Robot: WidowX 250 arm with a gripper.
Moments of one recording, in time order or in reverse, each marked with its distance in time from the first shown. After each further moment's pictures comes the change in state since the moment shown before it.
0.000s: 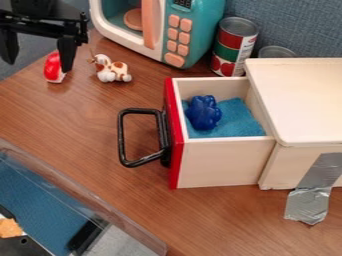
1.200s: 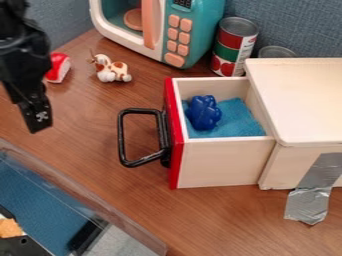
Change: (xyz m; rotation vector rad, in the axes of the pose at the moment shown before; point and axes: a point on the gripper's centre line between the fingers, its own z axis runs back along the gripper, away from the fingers) arm -0.028 0.010 -0.068 -0.166 0.006 -0.989
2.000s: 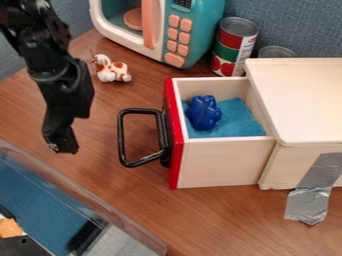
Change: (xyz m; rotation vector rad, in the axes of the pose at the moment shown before) arm 0.029 -0.029 -0.033 -0.030 -0.090 -0.622
